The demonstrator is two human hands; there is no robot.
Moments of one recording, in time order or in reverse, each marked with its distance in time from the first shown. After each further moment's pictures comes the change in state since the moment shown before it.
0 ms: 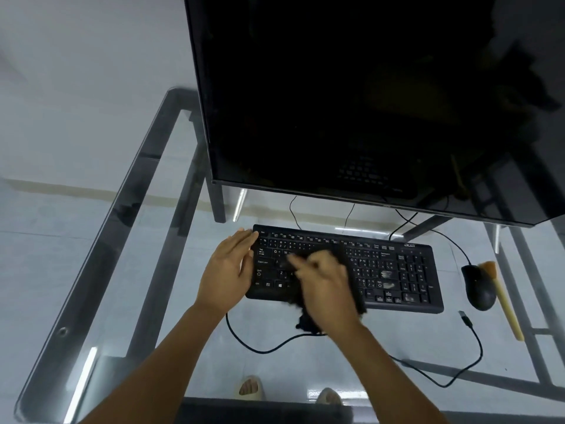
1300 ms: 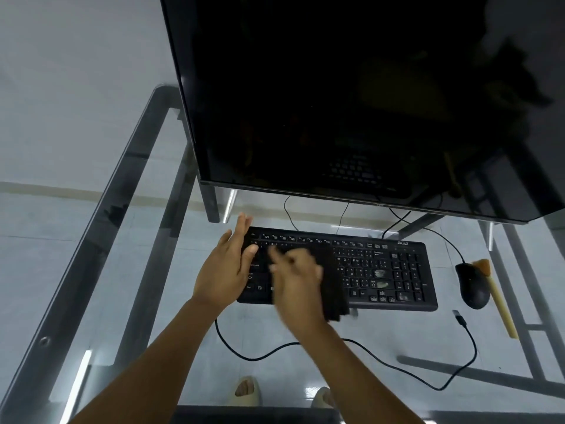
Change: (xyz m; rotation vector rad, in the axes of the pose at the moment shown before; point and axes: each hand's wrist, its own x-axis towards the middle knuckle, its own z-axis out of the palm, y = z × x) left_hand 0.013 0.013 0.003 0.015 -0.158 -0.023; right_hand 0.011 -0.038 0.021 0.102 0.058 0.127
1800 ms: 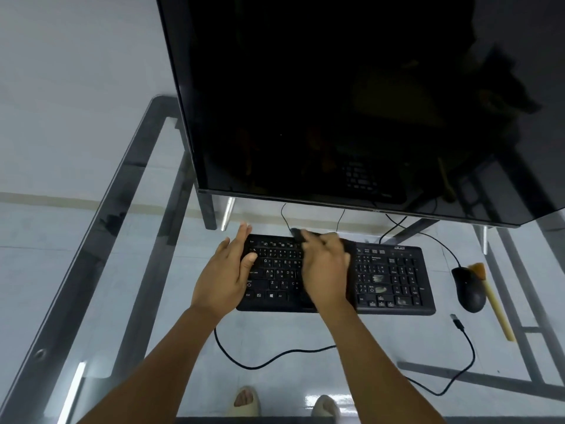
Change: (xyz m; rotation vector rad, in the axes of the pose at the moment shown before) left_hand 0.000 -0.002 0.002 0.033 -0.013 -0.035; right_hand 0.044 0.044 -0.017 -0.099 0.109 0.226
